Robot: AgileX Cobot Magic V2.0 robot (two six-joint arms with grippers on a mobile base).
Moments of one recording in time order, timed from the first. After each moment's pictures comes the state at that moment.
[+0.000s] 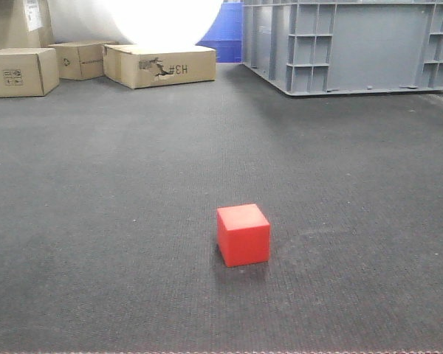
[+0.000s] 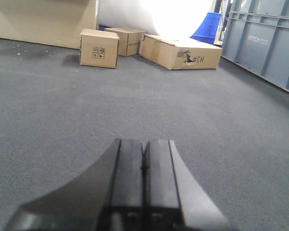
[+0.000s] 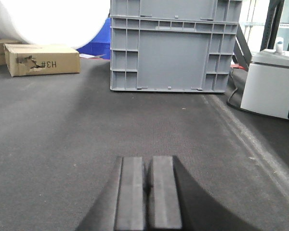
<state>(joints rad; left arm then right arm) -0.03 -0.01 0.03 -0.12 0.02 0.00 0.00 -0.01 0.03 0.02 -0.01 0.01</state>
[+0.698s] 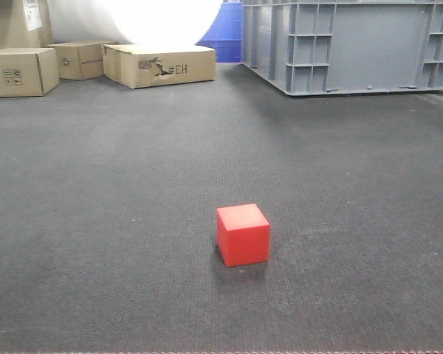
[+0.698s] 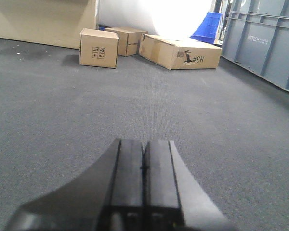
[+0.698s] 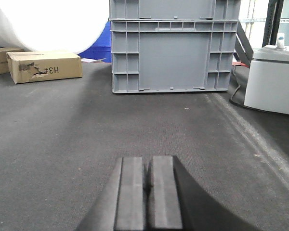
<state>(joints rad) -0.03 -0.01 0.03 -0.12 0.02 0.00 0.00 -0.01 0.03 0.05 -0.01 0.01</state>
